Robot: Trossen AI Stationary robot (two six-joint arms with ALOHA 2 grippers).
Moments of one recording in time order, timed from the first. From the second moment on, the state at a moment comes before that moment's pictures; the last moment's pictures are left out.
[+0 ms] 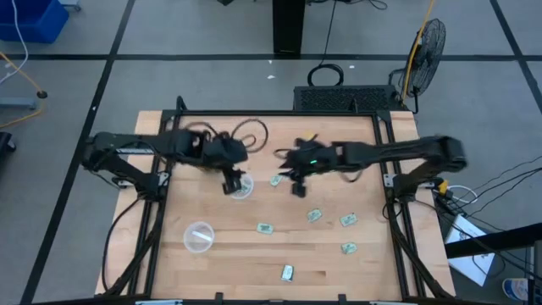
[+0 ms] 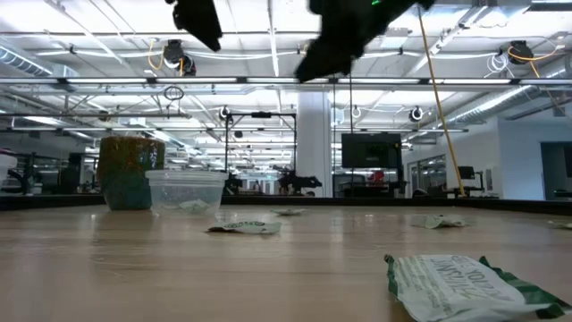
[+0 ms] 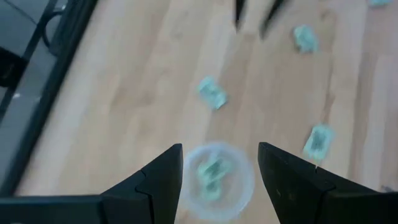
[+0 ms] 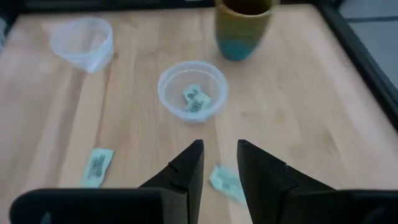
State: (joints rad) left arm -0.03 1.43 1.45 -1.00 -0.19 -0.22; right arm -0.04 1.47 1.13 -0.32 0.05 0.04
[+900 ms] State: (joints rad) left arm 0.01 1.94 1.15 -0.20 -0.24 -0.23; right arm -0.04 0.76 0.38 0.10 0.06 0.17
